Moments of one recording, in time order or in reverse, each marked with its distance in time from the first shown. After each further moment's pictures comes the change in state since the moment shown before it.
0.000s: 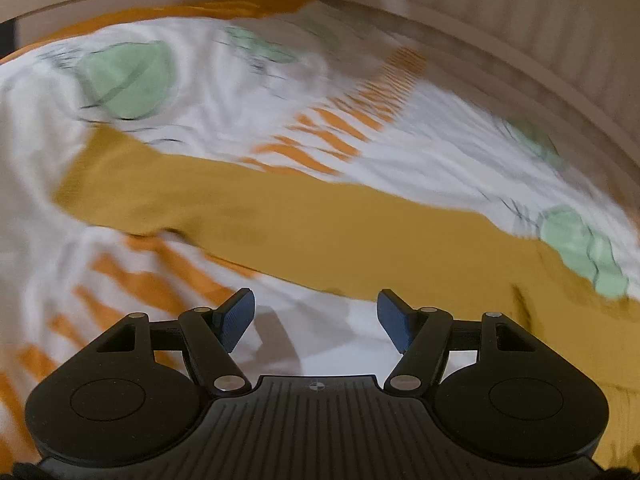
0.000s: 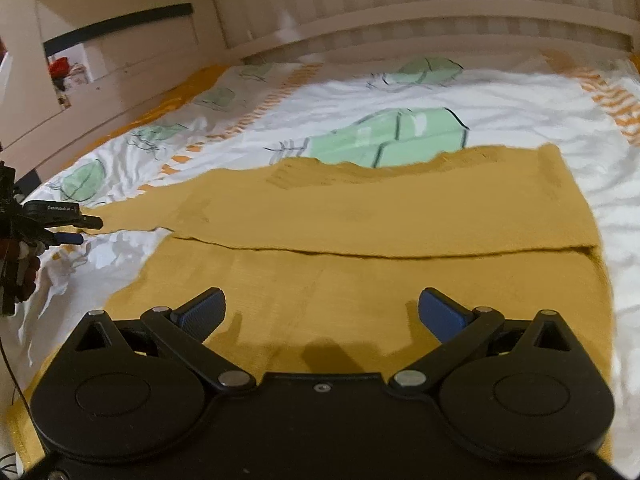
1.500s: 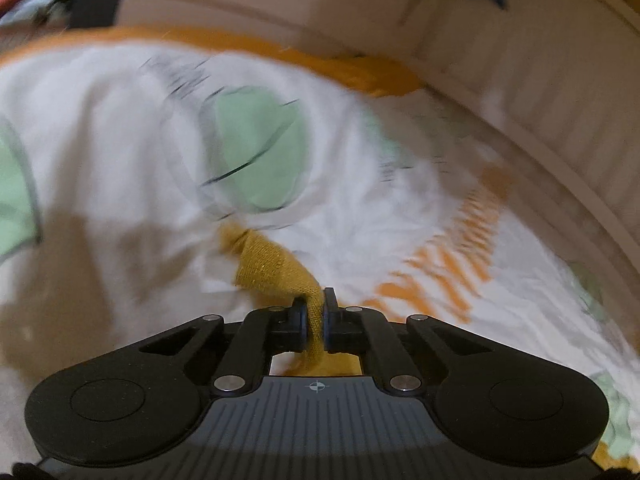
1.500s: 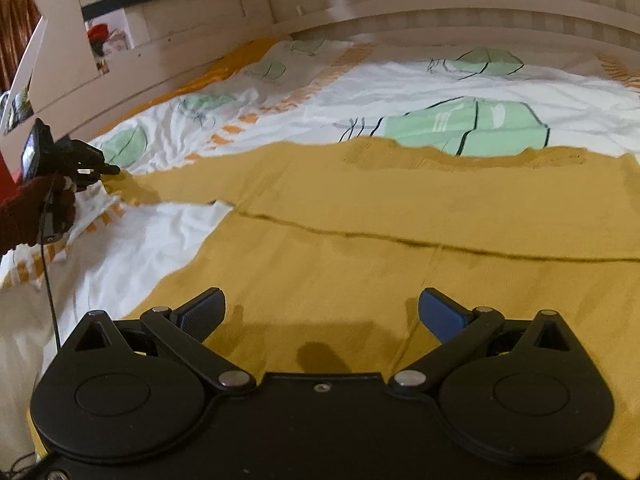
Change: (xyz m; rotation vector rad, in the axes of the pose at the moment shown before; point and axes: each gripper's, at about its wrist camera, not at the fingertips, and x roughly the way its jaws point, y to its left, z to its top) left arm 0.016 0.090 0.069 -0.251 -0.195 0.048; right arm 0.024 0.050 0.003 -0.060 0.061 0.082
